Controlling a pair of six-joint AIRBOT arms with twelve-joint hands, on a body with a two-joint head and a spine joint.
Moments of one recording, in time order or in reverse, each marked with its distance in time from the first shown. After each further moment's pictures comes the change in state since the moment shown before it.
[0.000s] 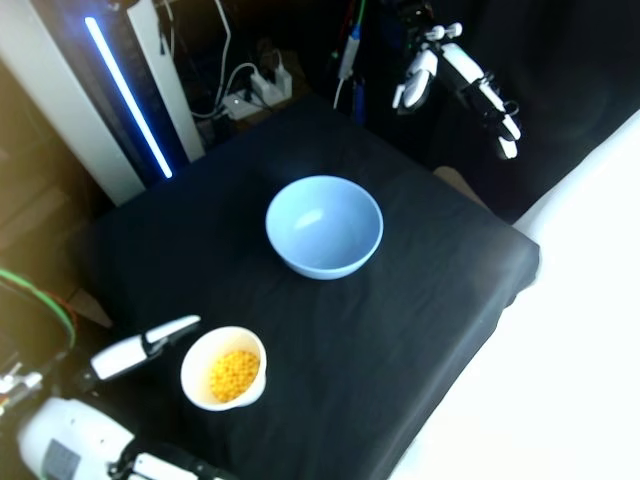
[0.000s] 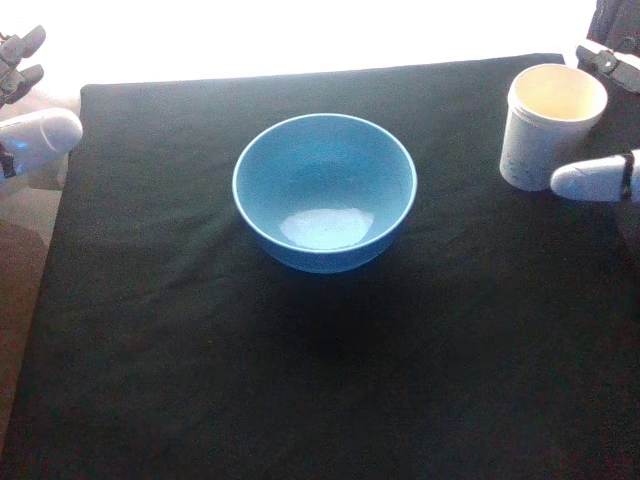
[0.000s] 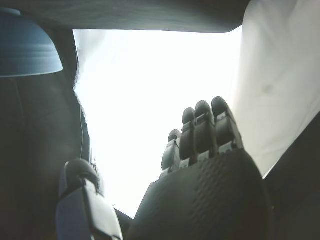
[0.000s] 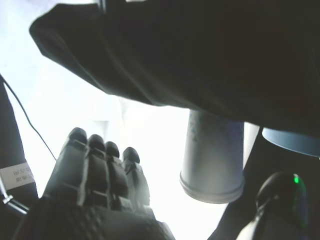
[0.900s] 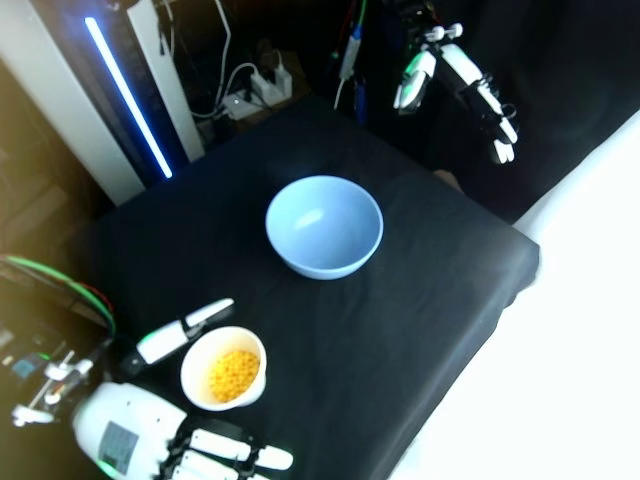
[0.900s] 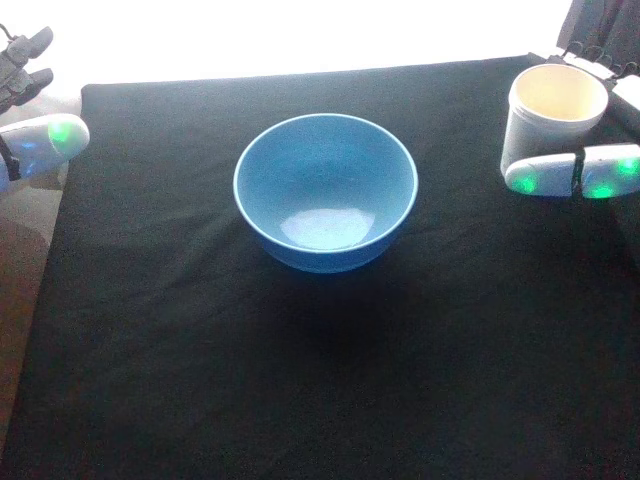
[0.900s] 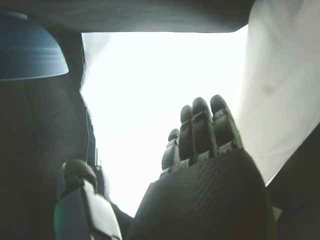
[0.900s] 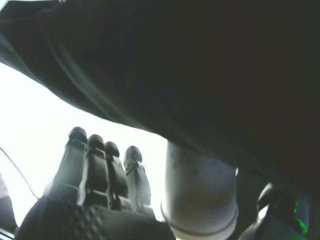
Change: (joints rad) left arm -0.013 -0.001 0.011 0.031 0.018 0.000; right arm 0.062 -0.072 0.047 -0.033 -0.047 0.001
